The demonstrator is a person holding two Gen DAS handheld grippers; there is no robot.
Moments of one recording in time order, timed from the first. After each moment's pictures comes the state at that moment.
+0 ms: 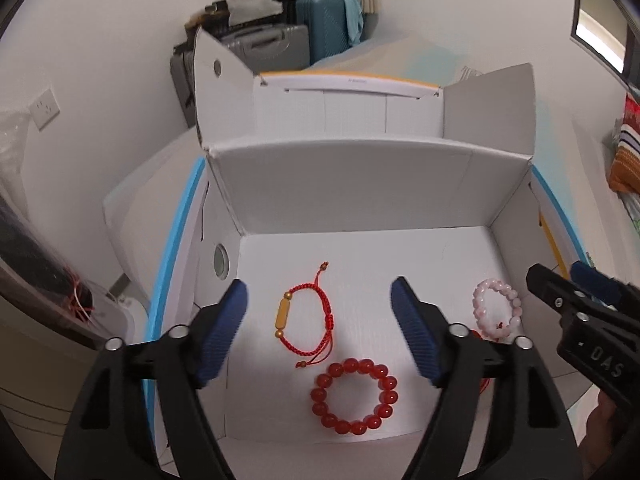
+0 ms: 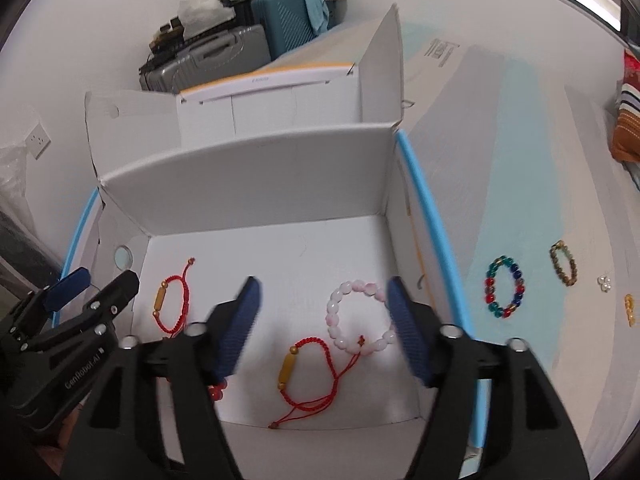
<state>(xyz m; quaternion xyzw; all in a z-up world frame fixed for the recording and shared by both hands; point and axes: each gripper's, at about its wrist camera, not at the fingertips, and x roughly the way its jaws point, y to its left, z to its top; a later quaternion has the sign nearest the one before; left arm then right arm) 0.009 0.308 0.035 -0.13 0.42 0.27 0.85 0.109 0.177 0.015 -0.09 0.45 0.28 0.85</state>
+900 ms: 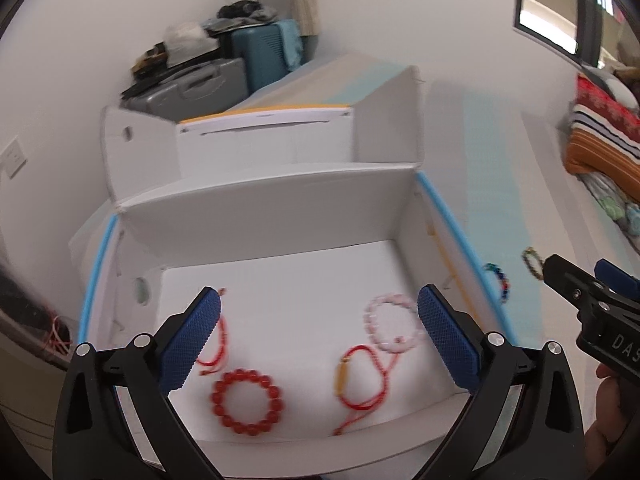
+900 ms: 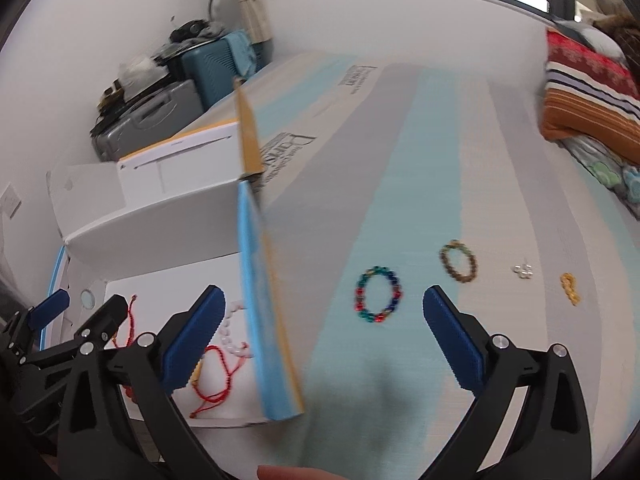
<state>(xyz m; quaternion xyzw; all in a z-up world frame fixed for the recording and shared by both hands) 0.051 0.210 0.064 -0.09 0.40 0.20 0.89 0.137 0.054 0.050 -0.04 0.41 0.19 0.89</state>
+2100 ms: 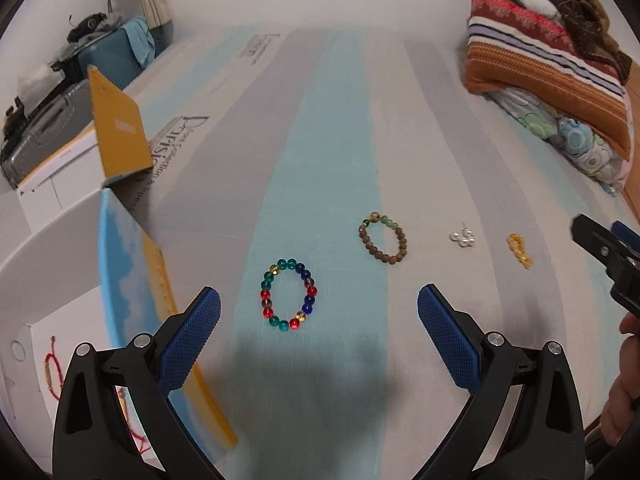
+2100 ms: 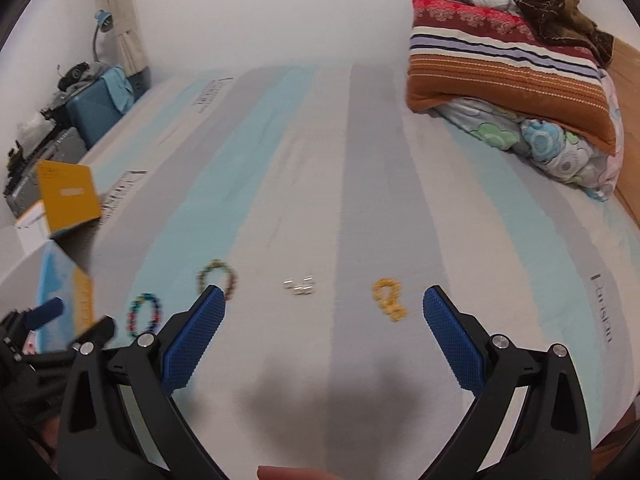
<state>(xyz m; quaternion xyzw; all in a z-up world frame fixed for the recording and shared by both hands) 0.204 0.022 0.026 -0.04 0.47 0.04 0.88 0.232 -0.177 0.022 -0.03 0.41 0.03 0.91</state>
